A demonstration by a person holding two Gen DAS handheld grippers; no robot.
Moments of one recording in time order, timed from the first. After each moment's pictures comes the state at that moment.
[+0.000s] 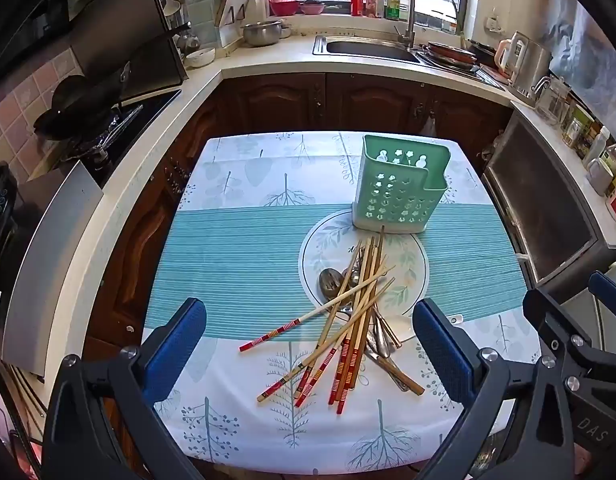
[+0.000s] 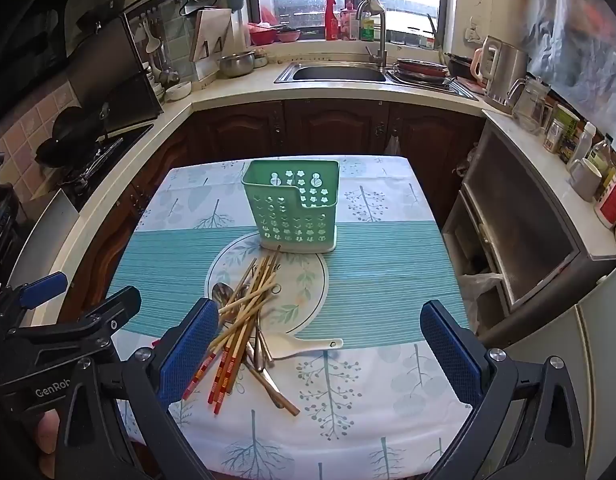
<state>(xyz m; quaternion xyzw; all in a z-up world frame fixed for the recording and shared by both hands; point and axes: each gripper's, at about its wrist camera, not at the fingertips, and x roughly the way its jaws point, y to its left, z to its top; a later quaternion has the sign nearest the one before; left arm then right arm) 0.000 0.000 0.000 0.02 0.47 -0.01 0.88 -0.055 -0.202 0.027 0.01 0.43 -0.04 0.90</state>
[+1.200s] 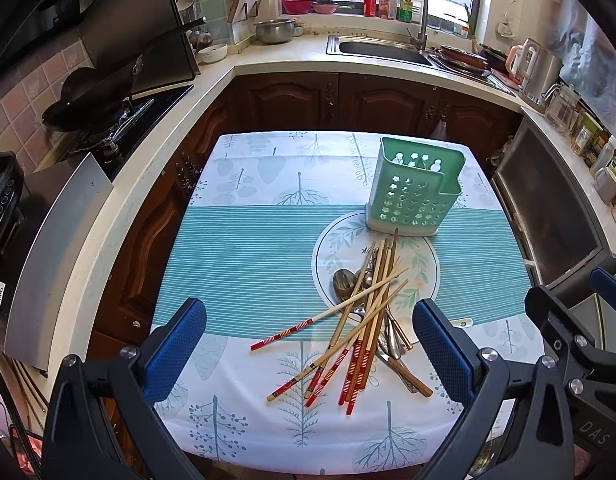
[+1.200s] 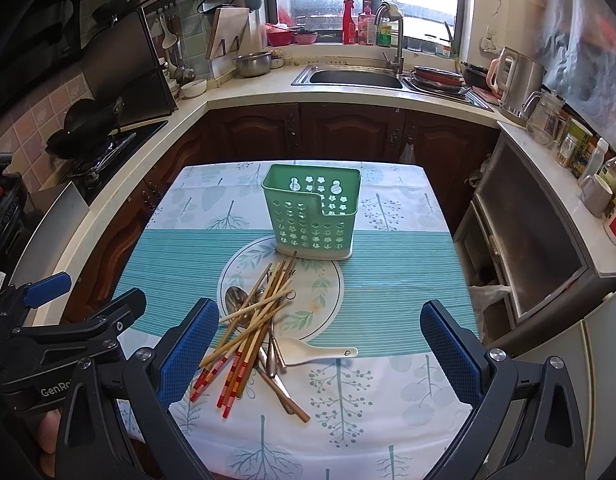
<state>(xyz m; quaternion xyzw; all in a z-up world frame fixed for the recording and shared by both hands) 0.001 0.011 -0.003 0.01 0.47 0.00 0.88 -0.047 -0.187 0.030 -0.01 0.44 -0.02 0.90</state>
